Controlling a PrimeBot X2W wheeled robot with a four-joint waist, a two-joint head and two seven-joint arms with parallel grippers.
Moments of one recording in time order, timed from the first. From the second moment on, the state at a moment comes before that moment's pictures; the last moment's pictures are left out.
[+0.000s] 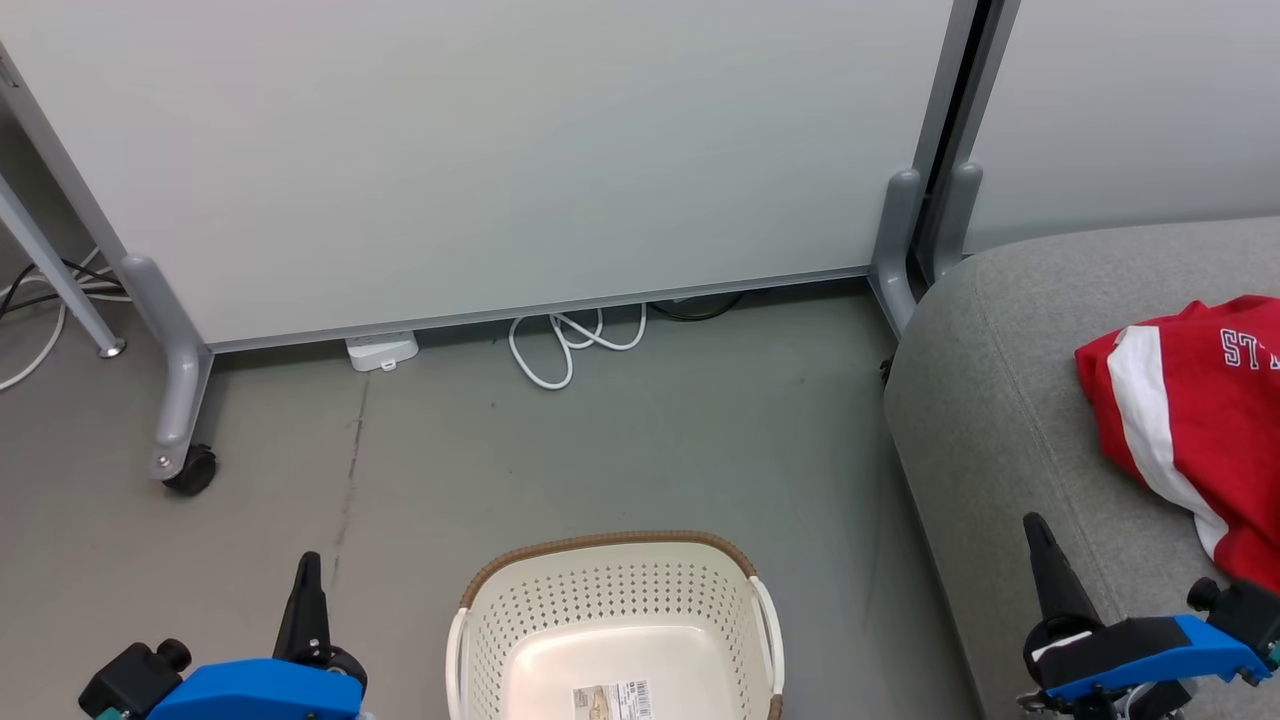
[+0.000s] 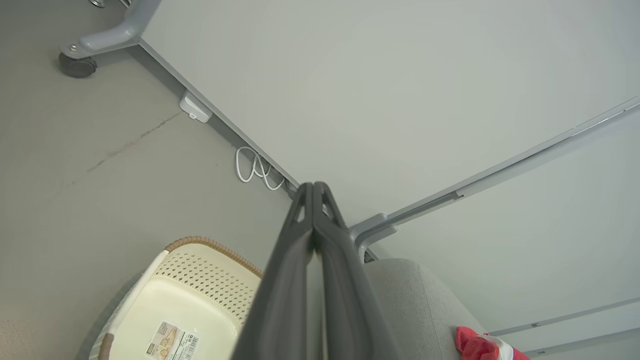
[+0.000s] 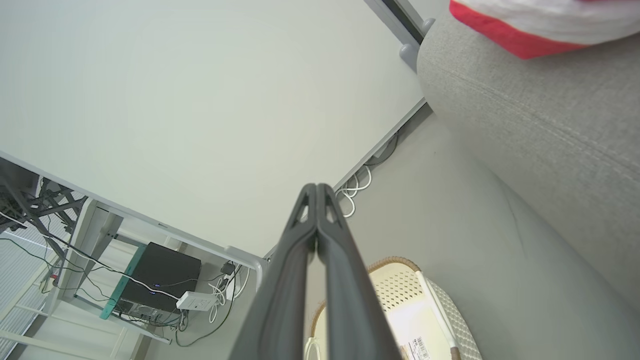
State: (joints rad) left arm -0.02 0.05 0.04 0.35 -0.96 -0.13 -0.06; right arm -0.06 -0.05 -0.07 0.30 0.90 0.13 0.00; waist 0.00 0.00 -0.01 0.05
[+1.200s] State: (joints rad) left arm -0.06 0.05 0.08 0.29 -1.31 -0.13 0.03; right arm -0.08 -0.05 -0.10 0.27 1.29 0.13 0.06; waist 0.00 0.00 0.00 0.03
